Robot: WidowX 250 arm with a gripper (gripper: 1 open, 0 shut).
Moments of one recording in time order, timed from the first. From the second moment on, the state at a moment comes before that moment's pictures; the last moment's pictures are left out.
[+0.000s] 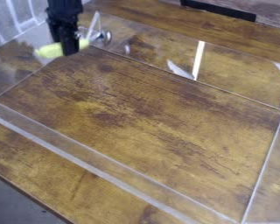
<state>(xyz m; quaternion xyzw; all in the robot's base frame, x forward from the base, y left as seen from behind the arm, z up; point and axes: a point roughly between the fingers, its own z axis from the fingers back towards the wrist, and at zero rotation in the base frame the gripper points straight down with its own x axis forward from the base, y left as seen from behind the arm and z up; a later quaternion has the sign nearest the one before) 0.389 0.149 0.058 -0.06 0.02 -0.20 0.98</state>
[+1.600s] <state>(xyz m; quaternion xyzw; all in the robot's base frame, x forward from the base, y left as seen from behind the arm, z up) 0.405 0.165 0.038 -0.08 0.00 -0.15 0.99</state>
